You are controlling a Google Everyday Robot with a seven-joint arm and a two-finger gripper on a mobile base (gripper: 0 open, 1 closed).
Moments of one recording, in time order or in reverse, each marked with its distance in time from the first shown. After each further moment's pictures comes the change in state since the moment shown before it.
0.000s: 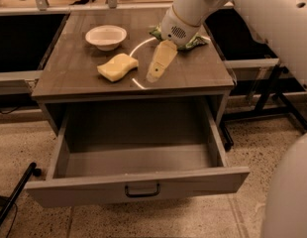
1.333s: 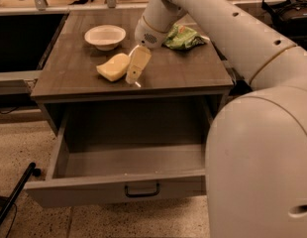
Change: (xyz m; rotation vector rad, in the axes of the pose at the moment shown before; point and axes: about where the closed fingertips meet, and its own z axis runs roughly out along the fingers) arm -0.045 -0.023 0.077 -0.075 -0.009 -0.096
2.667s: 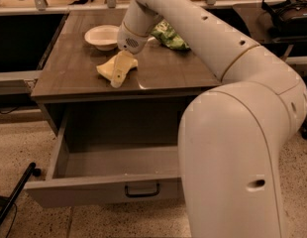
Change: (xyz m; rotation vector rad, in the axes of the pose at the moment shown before) arm -0.034 0.002 0.044 -0.061 0.010 -0.057
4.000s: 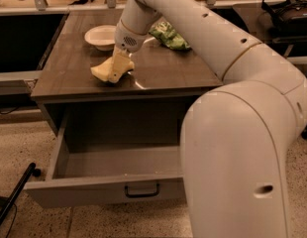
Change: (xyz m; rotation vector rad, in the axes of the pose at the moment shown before) arm -0.010 0.007 -0.008 0.005 -0.006 -0.036
